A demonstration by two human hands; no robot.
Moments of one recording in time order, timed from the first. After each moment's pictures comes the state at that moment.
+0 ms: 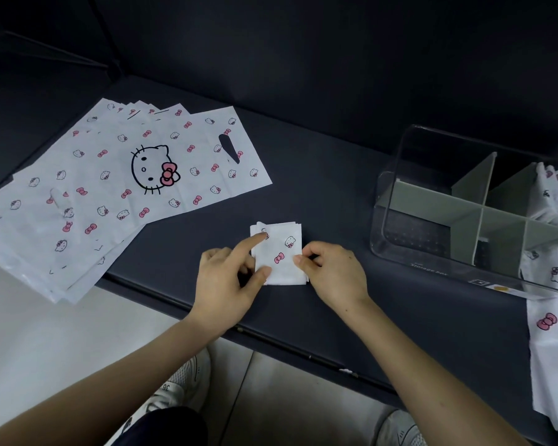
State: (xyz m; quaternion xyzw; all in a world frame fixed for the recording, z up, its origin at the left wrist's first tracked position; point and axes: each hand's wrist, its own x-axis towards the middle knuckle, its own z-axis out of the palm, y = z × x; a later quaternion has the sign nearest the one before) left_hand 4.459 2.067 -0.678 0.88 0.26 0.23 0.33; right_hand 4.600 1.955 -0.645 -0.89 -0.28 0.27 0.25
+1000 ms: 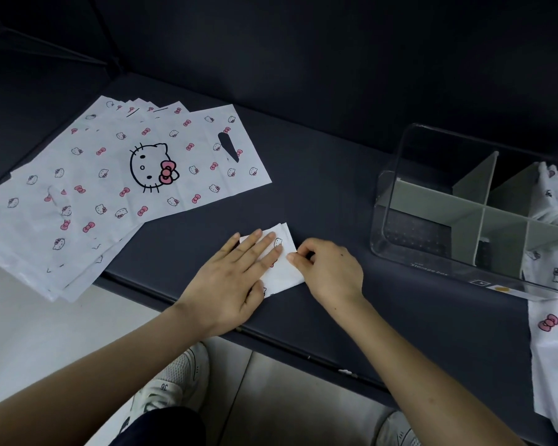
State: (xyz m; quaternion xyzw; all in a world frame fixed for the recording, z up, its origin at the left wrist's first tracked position) left_hand 4.455 2.084 -0.685 0.99 0.07 0.03 0.07; right_hand 4.593 1.964 -0.639 -0.91 -0.30 0.22 0.17
